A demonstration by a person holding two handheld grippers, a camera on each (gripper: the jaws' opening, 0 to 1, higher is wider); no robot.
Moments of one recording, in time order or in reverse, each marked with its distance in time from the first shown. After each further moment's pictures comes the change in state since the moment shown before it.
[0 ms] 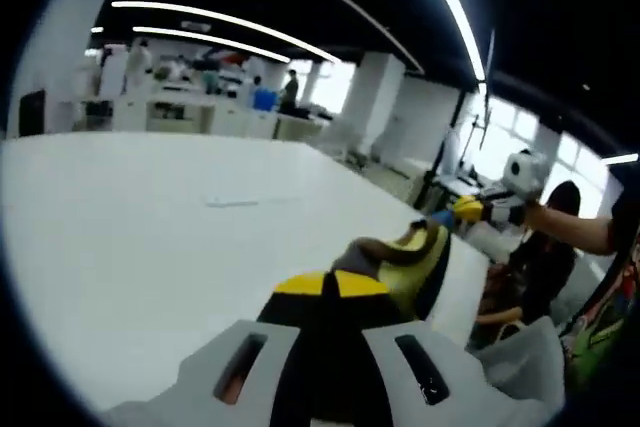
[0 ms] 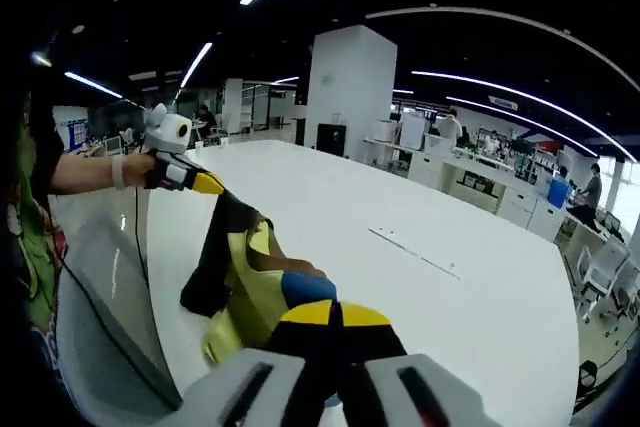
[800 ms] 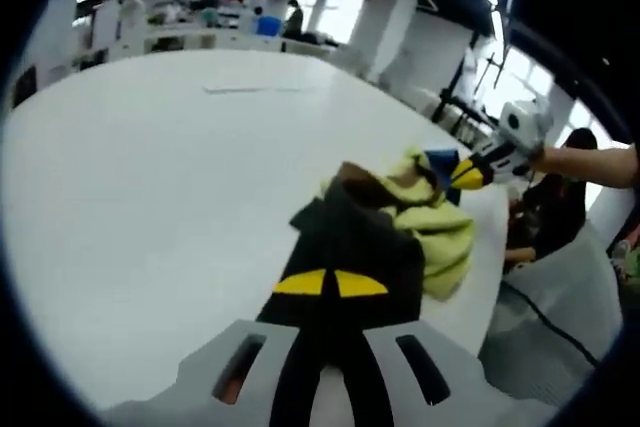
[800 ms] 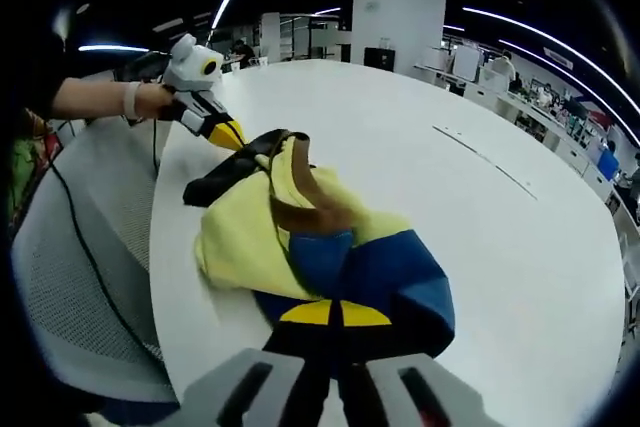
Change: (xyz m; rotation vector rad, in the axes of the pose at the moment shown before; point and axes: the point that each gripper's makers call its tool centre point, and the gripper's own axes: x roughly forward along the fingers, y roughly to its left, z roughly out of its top) left arm 0.023 0.035 -0.161 -0.034 0.337 0.044; right arm 0.074 0.048 -0.153 -0.028 0.338 0.212
